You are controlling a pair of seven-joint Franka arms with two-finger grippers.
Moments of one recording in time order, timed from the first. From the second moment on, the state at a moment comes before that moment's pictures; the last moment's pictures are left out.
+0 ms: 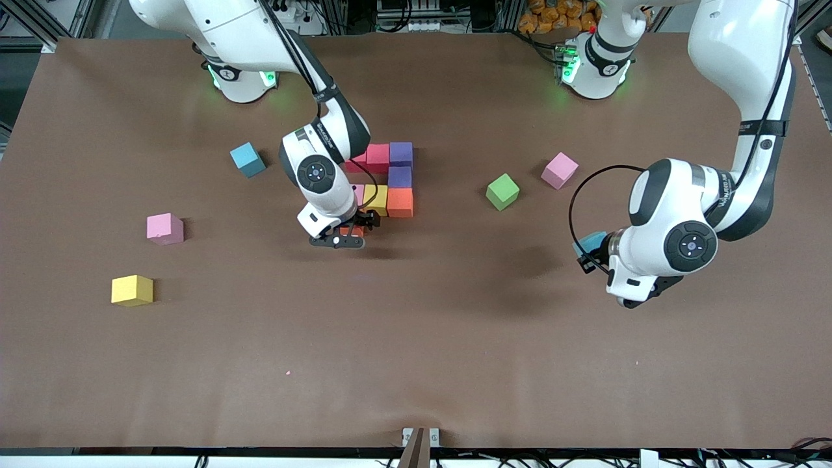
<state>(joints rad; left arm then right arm) -0.04 0.50 -0.22 -1.60 0.08 1.83 -0.80 0.74 0.52 -0.12 -1.96 0.19 2.43 0.54</state>
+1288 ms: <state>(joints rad) 0.02 0.51 -0.21 -1.59 0.08 1.83 -0.69 0.32 0.23 -0.17 -2.12 -0.15 2.21 -0.24</state>
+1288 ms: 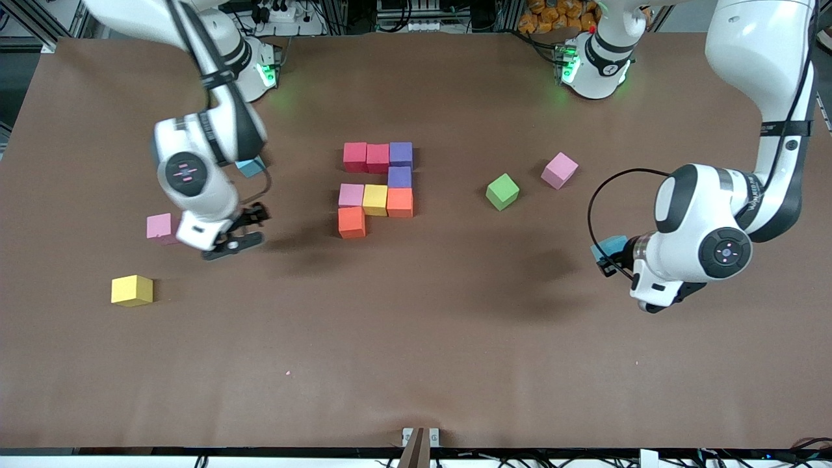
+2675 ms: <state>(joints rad) 0.01 0.52 -0.21 -1.59 0.08 1.84 -0.69 -0.04 0.26 -0.16 -2.29 -0.16 2.48 -1.60</state>
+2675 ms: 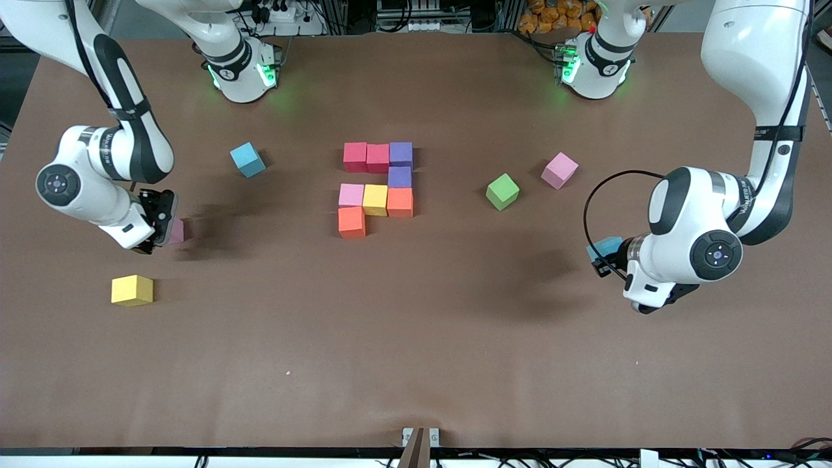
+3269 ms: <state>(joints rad) 0.01 0.52 -0.21 -1.59 0.08 1.84 -0.69 -0.07 0.28 -0.16 -2.33 -0.16 2.55 -1.79</state>
